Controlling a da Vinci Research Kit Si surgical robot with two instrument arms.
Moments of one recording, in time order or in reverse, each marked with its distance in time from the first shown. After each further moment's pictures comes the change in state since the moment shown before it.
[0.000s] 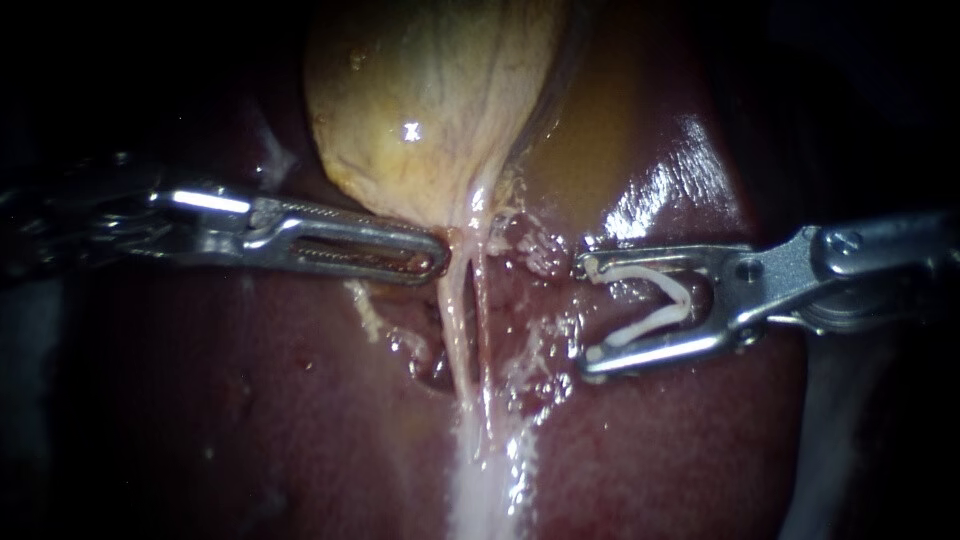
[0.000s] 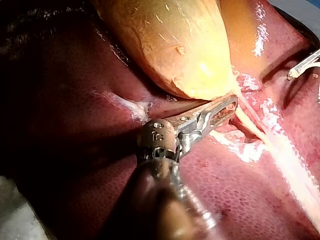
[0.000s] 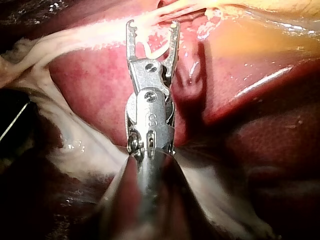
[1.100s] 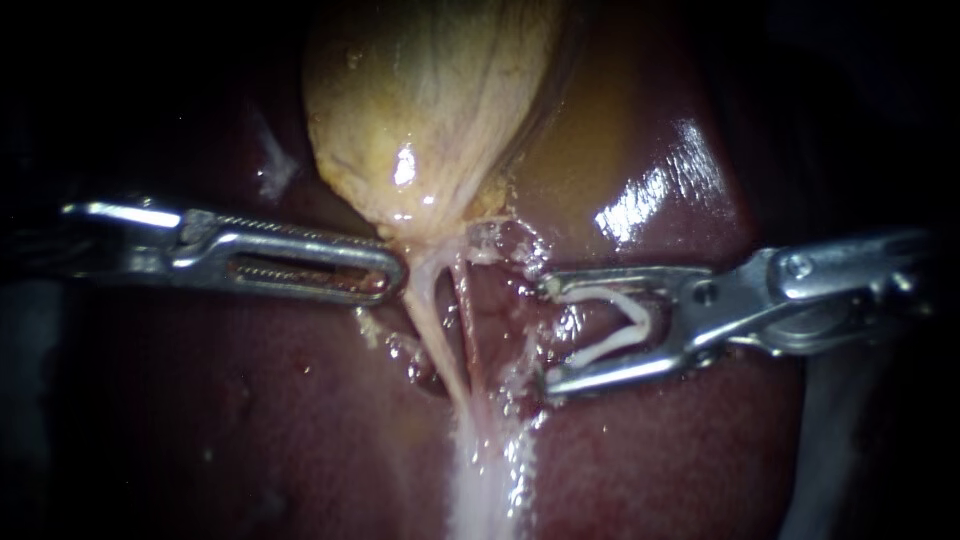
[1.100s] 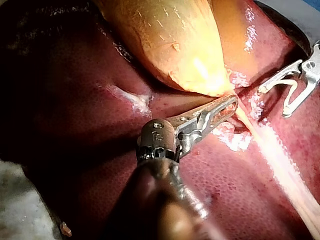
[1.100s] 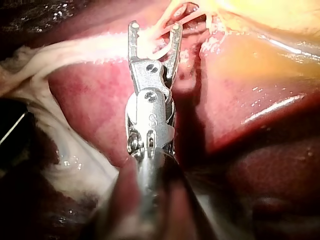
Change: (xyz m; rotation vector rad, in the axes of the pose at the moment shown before) right arm -0.003 -0.001 0.008 0.044 -0.001 -0.020; left arm 0.000 0.006 -0.005 -0.022 -0.001 -0.017
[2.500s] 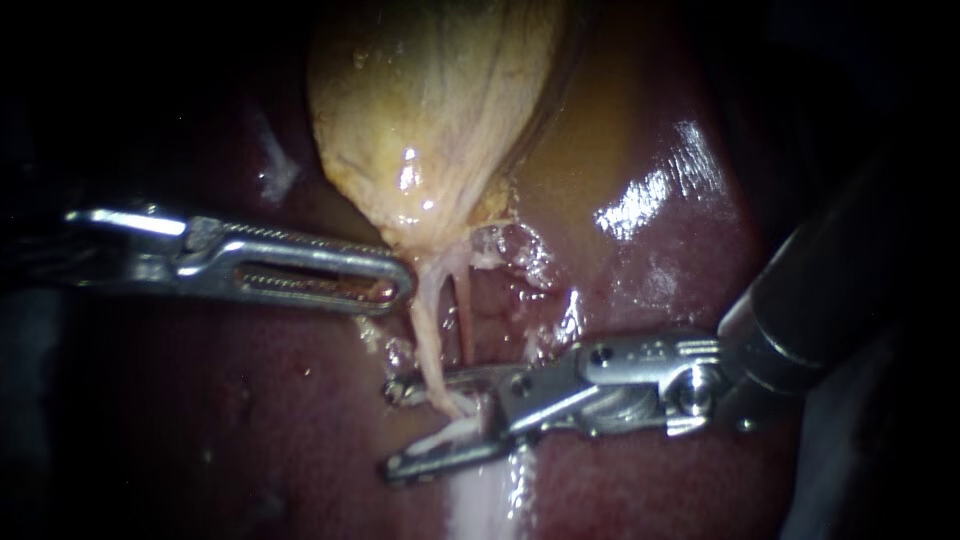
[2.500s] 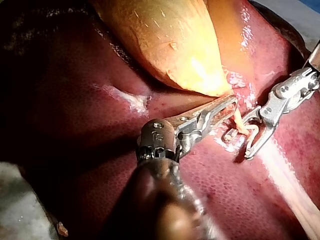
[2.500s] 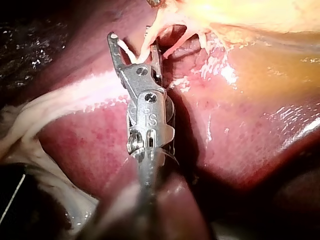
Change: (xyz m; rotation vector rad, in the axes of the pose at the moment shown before) right arm -0.006 0.001 0.009 0.098 -0.046 0.164; left arm 0.000 0.001 0.001 0.003 0.002 0.012
